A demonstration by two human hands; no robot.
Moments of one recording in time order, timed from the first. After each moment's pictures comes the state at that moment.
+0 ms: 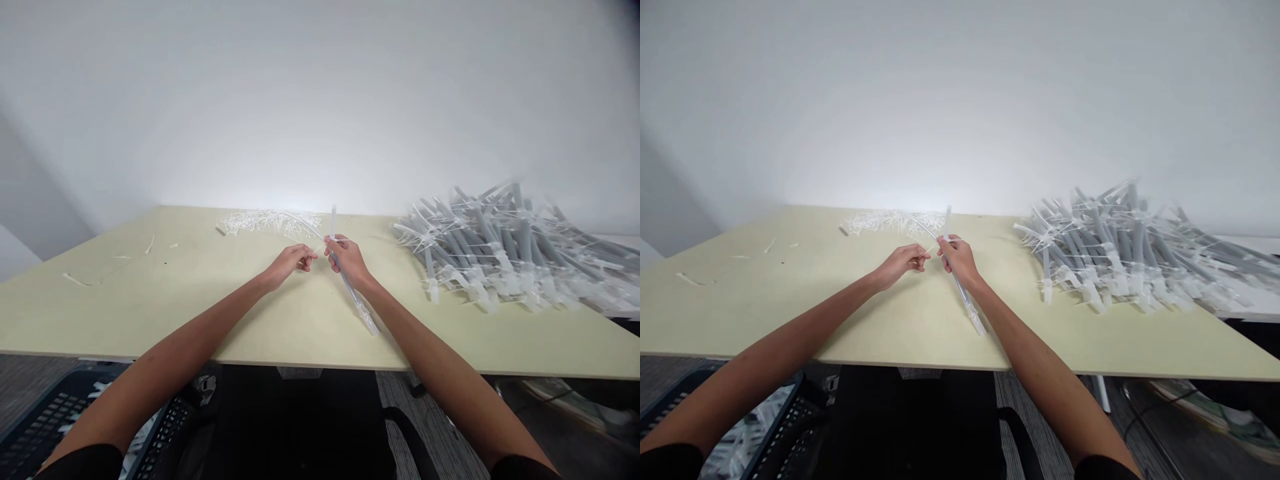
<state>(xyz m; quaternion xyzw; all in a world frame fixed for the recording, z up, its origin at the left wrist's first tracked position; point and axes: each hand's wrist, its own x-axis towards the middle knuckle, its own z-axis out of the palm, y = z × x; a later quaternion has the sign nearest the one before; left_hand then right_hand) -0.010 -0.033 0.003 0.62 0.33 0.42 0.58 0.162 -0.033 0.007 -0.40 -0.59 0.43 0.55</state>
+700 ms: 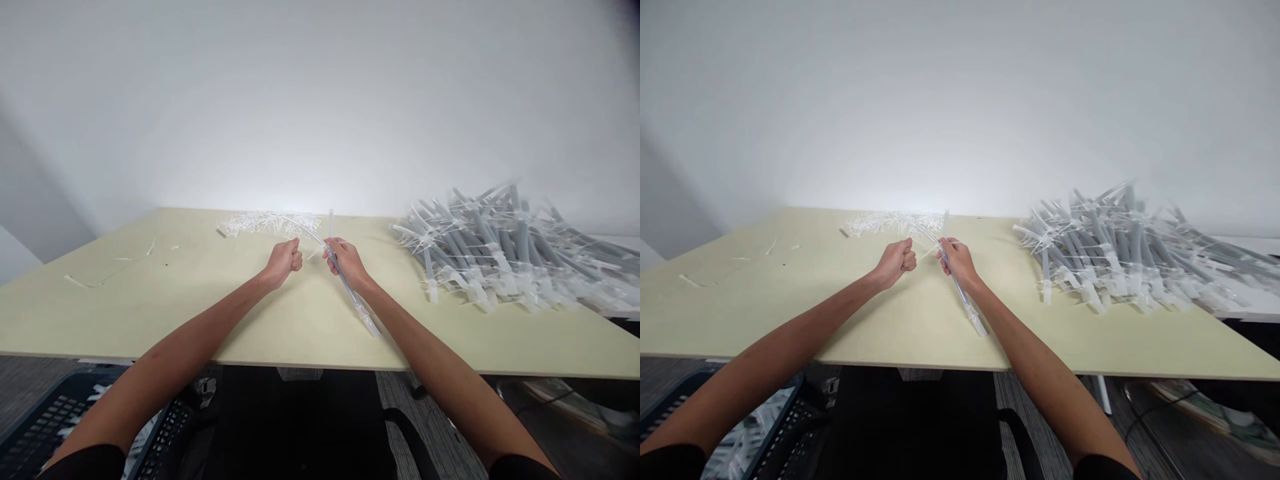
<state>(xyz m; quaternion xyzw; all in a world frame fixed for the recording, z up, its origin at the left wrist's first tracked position) -0.008 -0.026 0.003 0.51 0.31 0.53 0.60 0.162 -0.032 0.005 -0.42 -0.57 0.46 0.54</state>
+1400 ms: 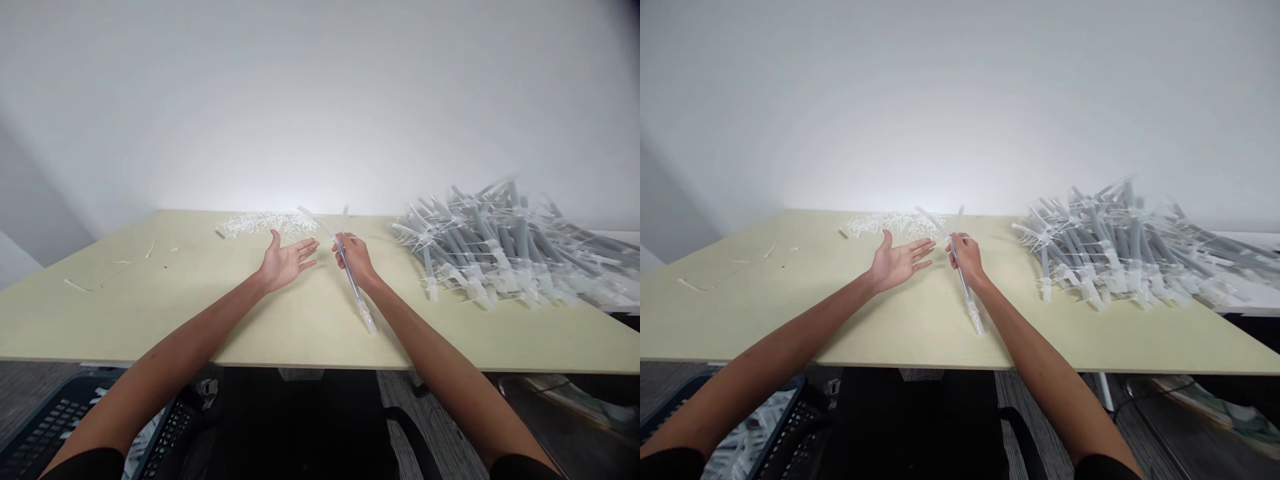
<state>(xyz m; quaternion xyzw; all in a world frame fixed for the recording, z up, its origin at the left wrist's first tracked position) -0.017 -0.030 0.005 0.44 0.14 0.42 0.79 0.173 -0.032 0.014 -0.44 -0.52 0.43 0.59</state>
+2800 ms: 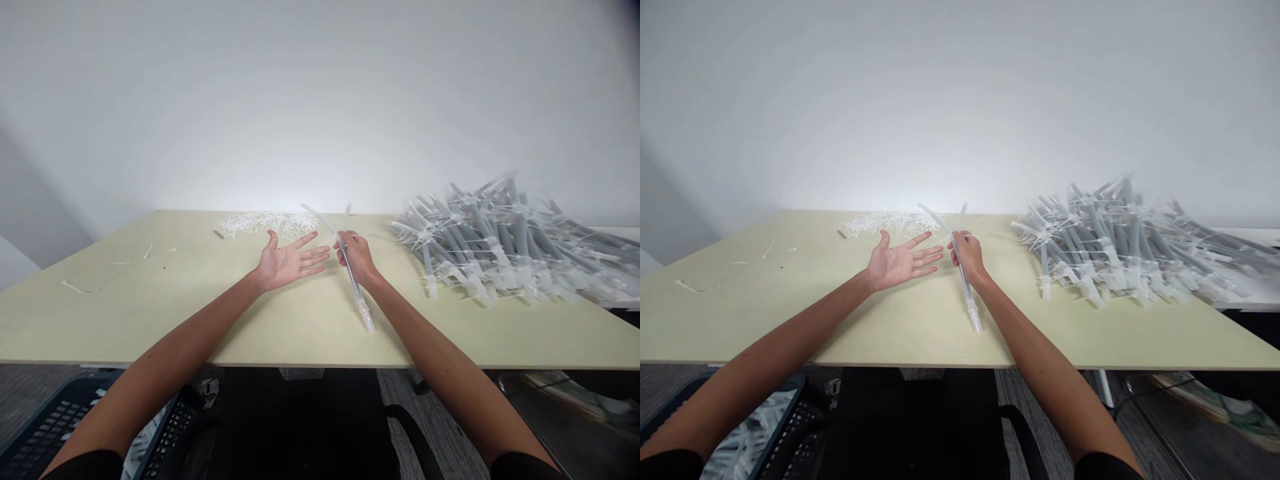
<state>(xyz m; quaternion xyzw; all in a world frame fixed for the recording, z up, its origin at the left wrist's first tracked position) -0.017 -0.041 0.020 0.38 0.08 0.35 0.85 0.178 -0.028 0.012 -0.45 -0.51 0.42 0.60</state>
